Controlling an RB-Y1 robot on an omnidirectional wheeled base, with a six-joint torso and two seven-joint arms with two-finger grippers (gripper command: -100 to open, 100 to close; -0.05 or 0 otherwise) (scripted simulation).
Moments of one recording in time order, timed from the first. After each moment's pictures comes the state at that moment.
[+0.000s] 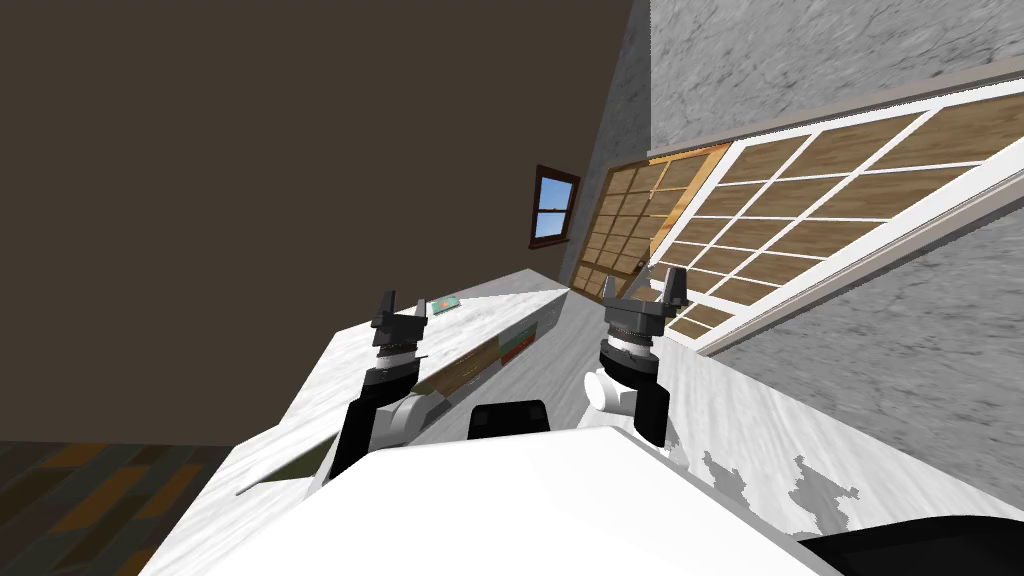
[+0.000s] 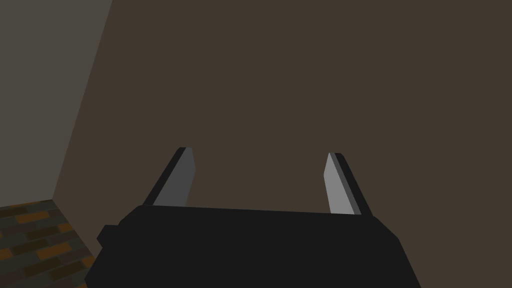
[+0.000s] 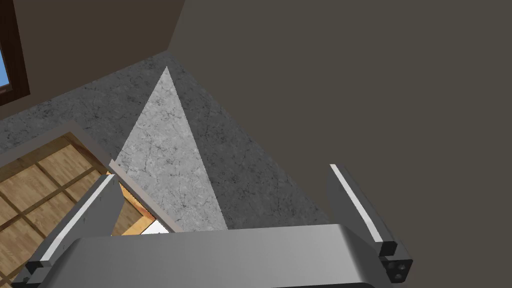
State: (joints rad) left arm 0.50 0.04 -0.06 -2.28 0.09 -0.39 0.12; right arm 0.46 0.04 -0.04 -2.35 -0.10 -0.61 -0.04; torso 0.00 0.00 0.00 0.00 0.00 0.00
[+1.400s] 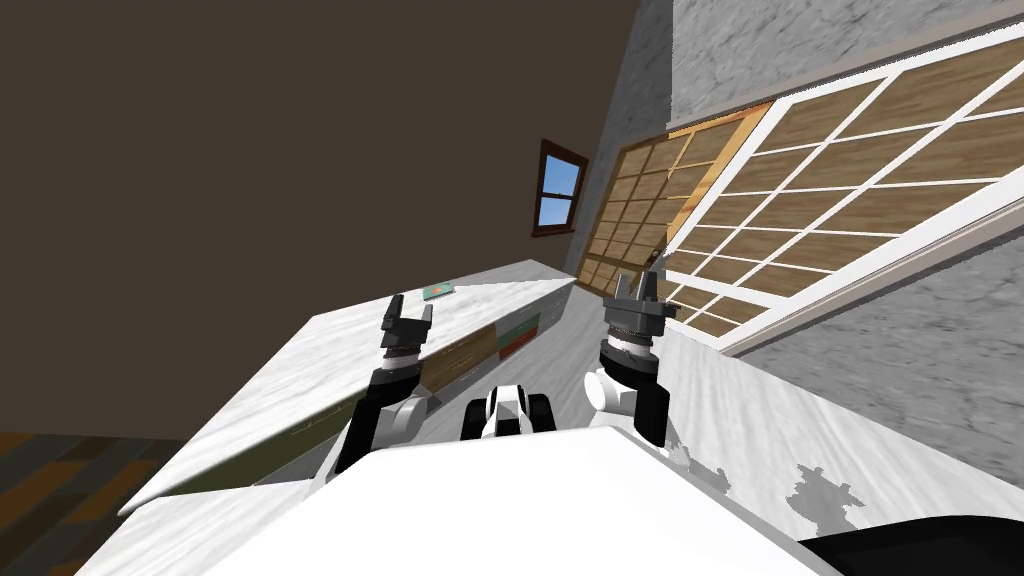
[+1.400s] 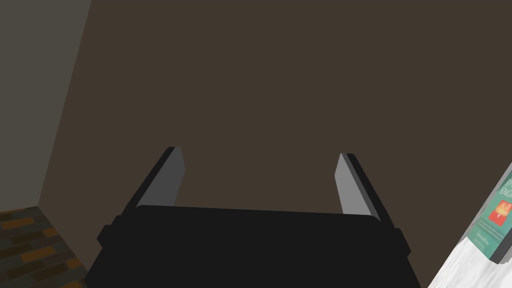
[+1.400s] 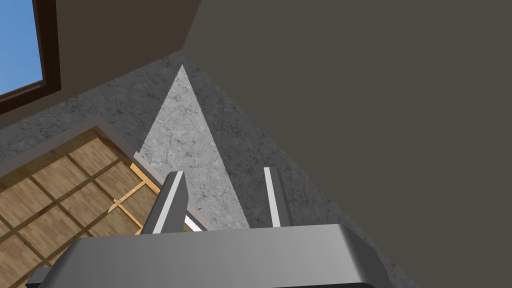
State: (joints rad) left arm 0.49 0.10 -0.06 -2.21 0.09 -0.42 0.13; right arm 0.46 0.04 -0.04 -2.35 -0.10 -0.61 -0.04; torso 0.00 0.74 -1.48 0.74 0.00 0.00
